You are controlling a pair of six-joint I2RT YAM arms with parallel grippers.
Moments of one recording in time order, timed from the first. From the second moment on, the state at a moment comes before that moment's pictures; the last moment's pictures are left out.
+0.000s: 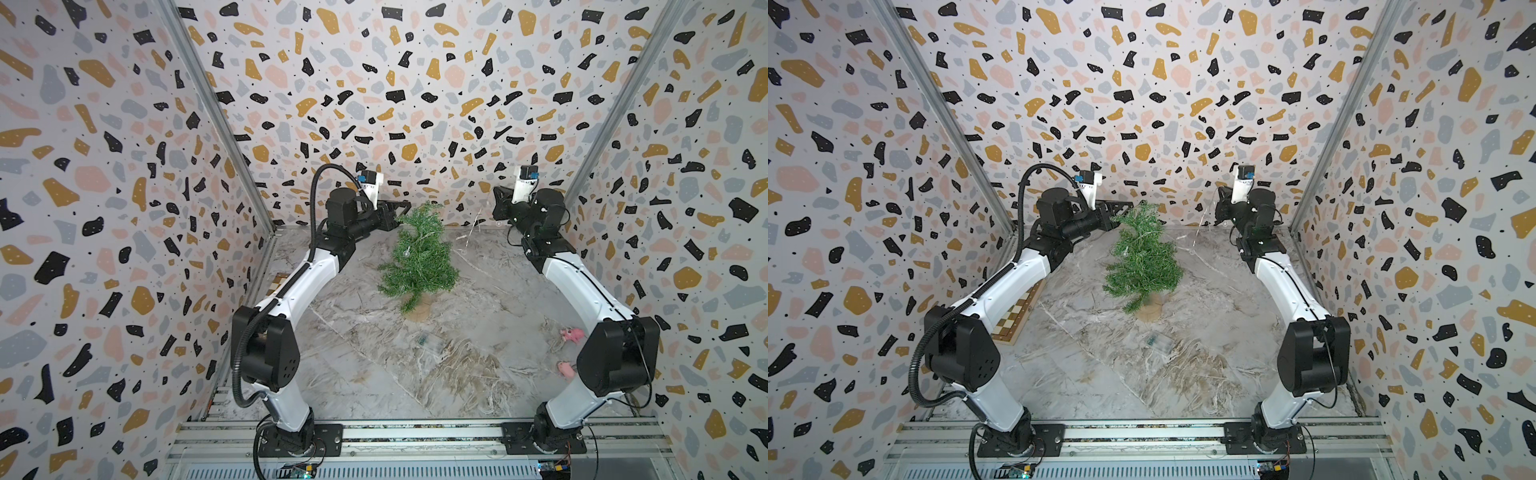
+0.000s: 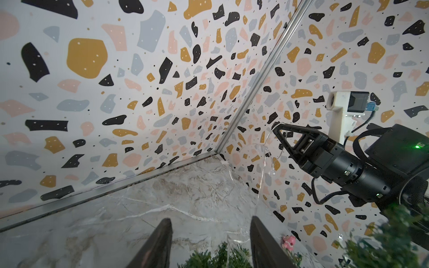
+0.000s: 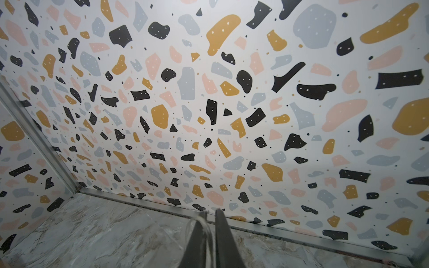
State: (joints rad) left arm -0.32 1.71 1.54 0.06 0.56 -0.39; right arm 0.16 1.62 1.44 0.16 -0.18 0.11
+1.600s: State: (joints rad) left arm -0.35 1.26 1.12 -0.68 -0.01 -0.38; right arm 0.17 2.18 1.69 -0.34 -0.01 0.34
